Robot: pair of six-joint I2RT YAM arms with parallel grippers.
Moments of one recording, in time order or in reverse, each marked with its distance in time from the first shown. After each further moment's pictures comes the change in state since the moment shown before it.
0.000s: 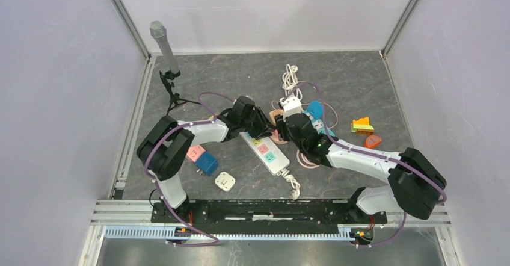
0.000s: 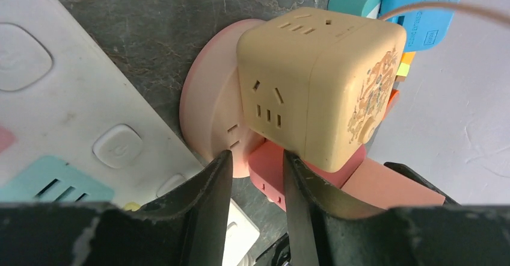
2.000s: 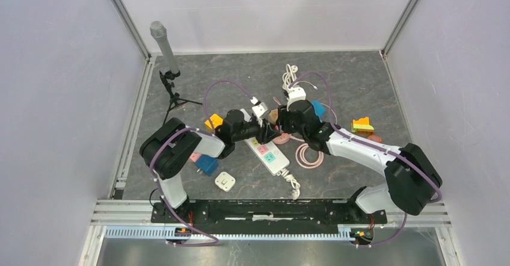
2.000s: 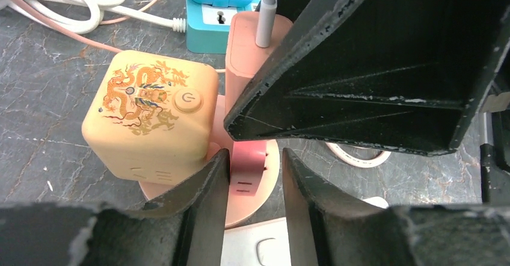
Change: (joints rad) left arm -0.022 0.013 -0.271 0.815 0.257 1.015; right arm -0.102 0.063 0.133 -0.161 -0.144 0.109
